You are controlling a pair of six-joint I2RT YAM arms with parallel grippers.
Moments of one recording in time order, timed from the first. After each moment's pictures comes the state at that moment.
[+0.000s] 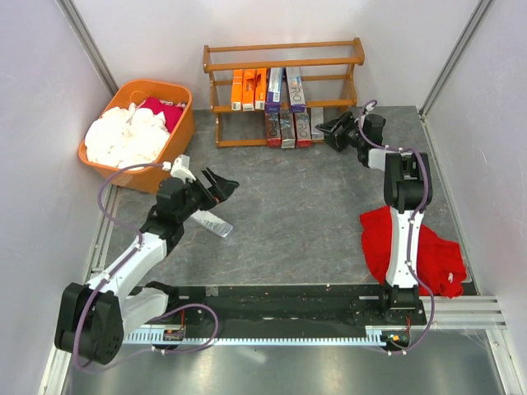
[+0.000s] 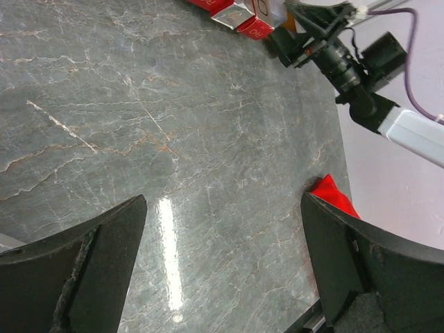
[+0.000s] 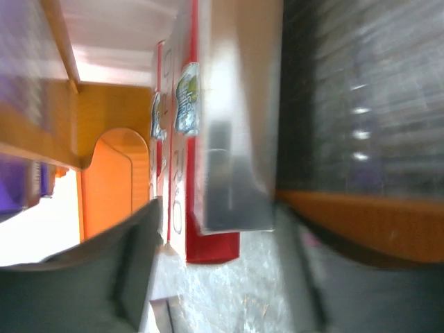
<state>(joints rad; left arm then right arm) -0.28 1.04 0.50 0.24 0.24 -0.78 0.00 2.44 1.64 0.46 -0.63 1.02</state>
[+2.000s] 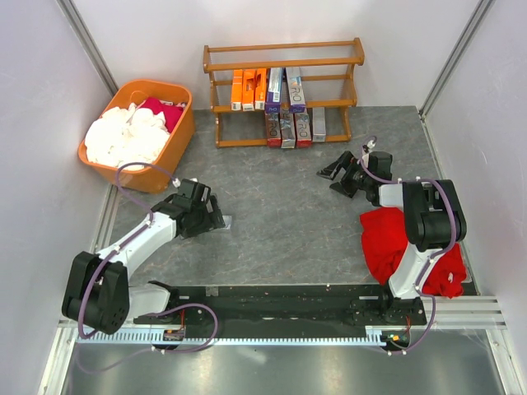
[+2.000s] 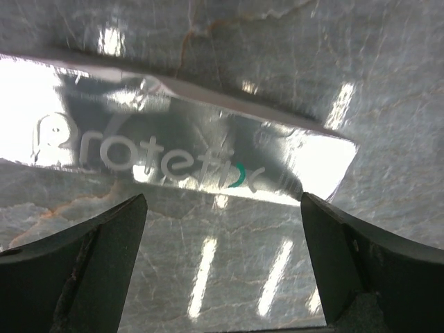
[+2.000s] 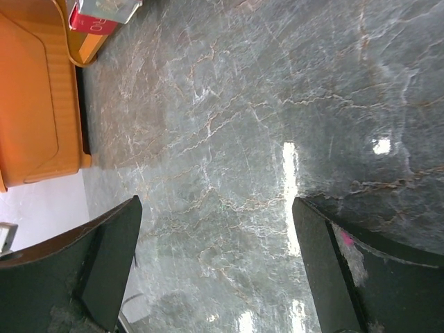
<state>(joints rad) -0.33 1.24 0.68 -0.52 -0.08 -0.59 0.04 1.85 0.83 0.42 -0.56 0.78</state>
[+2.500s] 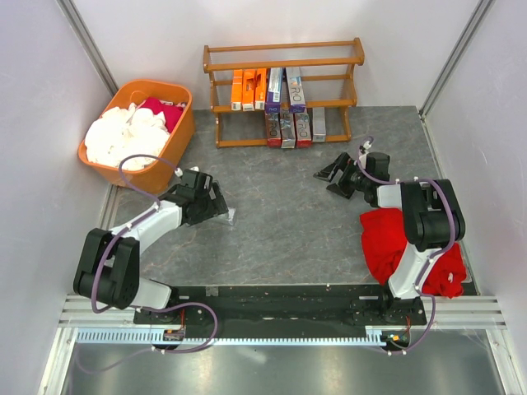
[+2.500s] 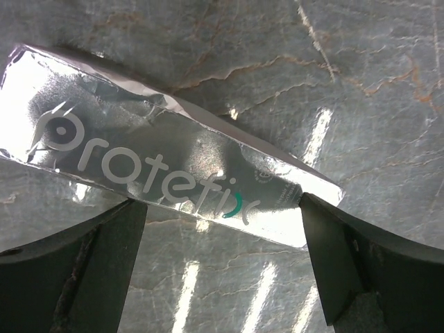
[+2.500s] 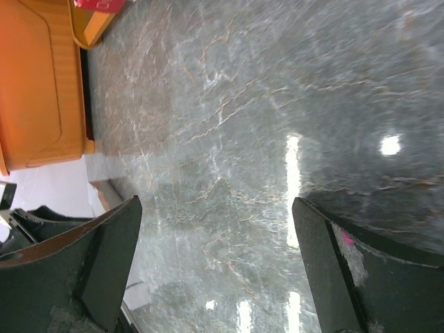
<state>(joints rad) -0.30 1.40 0.74 -0.33 -0.07 -0.59 0.06 1.85 0.82 0.43 -0.59 0.77</state>
